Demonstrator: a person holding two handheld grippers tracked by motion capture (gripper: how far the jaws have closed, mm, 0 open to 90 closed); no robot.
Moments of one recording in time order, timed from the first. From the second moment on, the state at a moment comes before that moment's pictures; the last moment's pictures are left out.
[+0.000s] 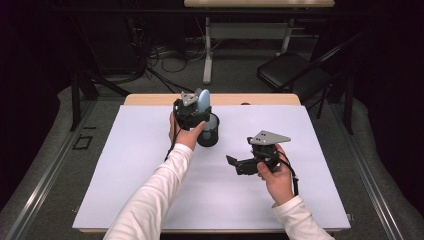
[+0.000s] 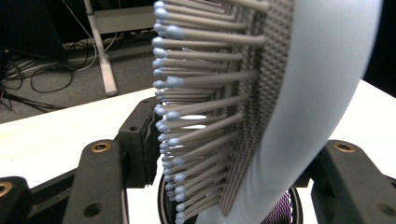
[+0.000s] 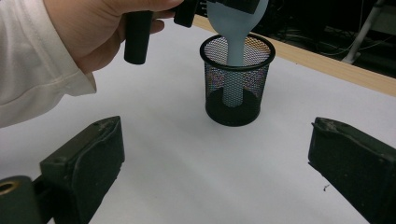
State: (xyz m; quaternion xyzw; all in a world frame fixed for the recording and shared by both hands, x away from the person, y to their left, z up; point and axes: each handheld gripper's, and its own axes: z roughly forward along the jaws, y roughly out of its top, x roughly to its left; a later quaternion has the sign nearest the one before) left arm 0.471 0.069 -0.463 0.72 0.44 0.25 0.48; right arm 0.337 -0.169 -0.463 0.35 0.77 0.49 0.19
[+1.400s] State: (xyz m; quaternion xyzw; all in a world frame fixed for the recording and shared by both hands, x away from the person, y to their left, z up) left arm 0.470 0.069 -0.462 0.72 0.44 0.26 0.47; right arm 0.337 -0.169 -0.463 0.35 0.77 0.49 0.19
